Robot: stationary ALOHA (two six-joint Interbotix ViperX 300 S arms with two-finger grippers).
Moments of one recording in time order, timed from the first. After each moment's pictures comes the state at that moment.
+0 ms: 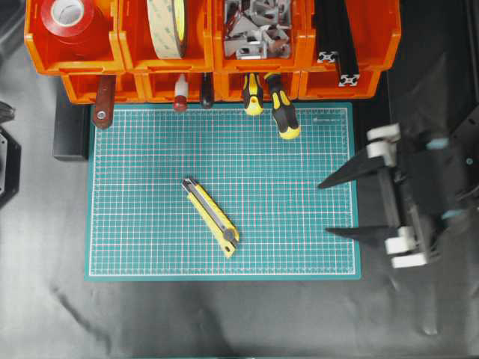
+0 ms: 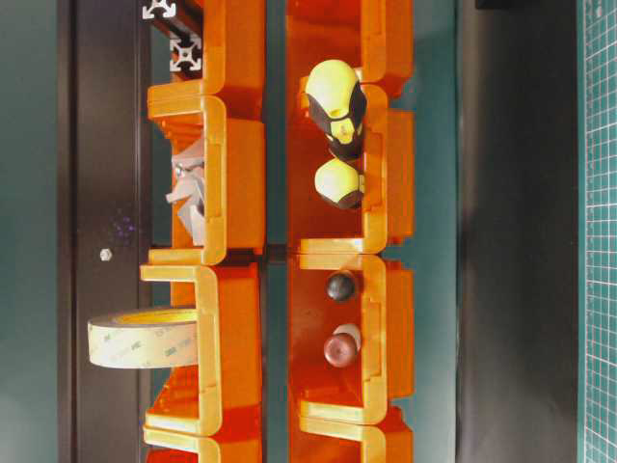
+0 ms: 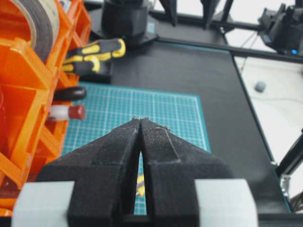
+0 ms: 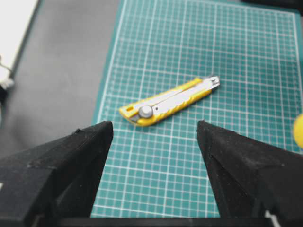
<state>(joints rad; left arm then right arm) -0.03 -1.25 0.99 0.03 0.38 -0.17 0.44 -0.55 0.84 -0.77 0.39 0.89</state>
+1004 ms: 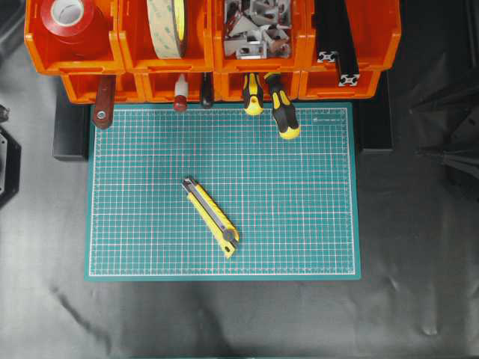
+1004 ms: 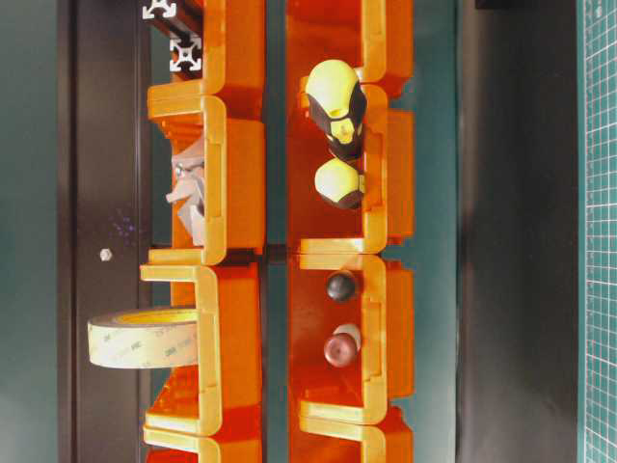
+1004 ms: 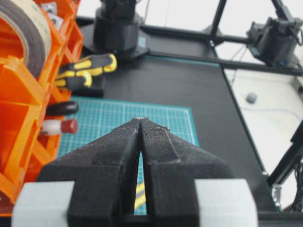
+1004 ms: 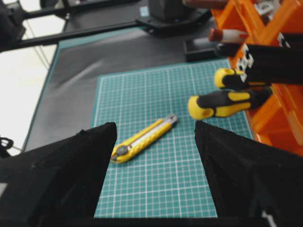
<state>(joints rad) -0.05 -1.25 0.99 0.04 0.34 -0.17 0.36 -1.10 1.04 -0.77 0.47 0.97</state>
